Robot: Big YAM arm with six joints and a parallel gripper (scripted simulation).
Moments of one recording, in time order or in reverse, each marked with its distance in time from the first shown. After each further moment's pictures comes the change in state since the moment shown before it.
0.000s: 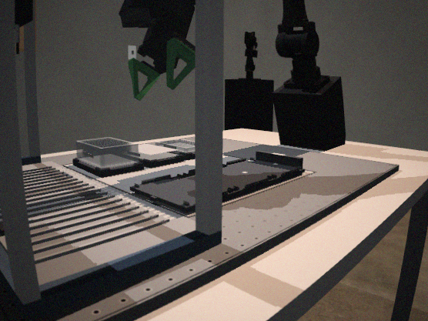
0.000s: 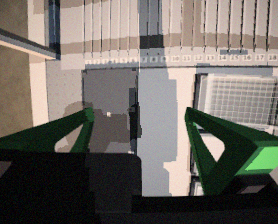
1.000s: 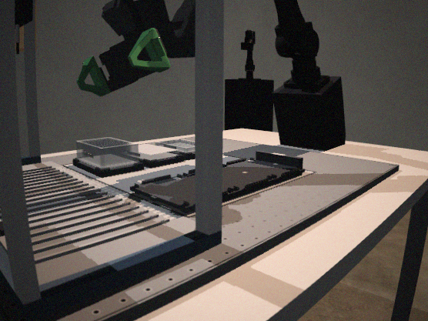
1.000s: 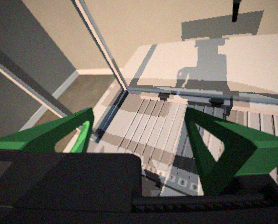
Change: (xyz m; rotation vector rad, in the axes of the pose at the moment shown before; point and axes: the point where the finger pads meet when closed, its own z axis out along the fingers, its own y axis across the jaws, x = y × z) arm -0.111 0.042 0.040 -0.393 -0.669 -0.170
